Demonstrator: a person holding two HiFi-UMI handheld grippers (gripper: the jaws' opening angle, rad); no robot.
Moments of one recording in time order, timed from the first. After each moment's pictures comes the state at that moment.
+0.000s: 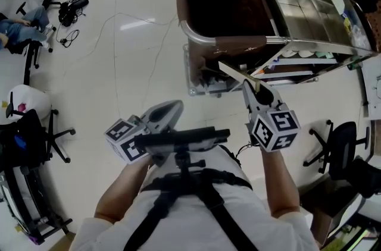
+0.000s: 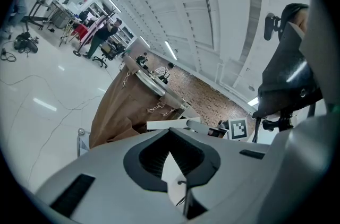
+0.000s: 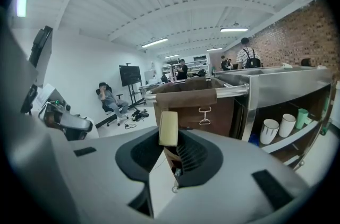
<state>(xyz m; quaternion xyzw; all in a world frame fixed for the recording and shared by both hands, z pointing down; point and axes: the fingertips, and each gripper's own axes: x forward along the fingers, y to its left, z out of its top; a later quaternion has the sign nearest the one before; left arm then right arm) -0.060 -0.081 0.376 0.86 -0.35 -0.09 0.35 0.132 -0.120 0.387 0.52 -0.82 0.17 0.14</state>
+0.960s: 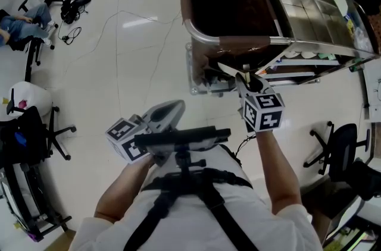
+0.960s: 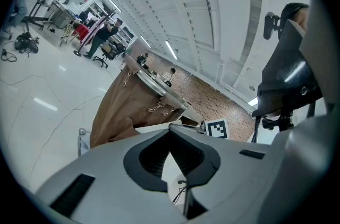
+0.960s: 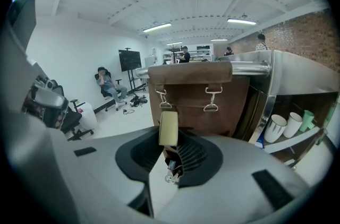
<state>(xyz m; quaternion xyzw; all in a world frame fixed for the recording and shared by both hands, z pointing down) -0.062 -0.080 0.376 0.86 -0.35 -0.09 0.35 0.121 -0.158 0.450 0.51 -0.81 0.18 0.22</state>
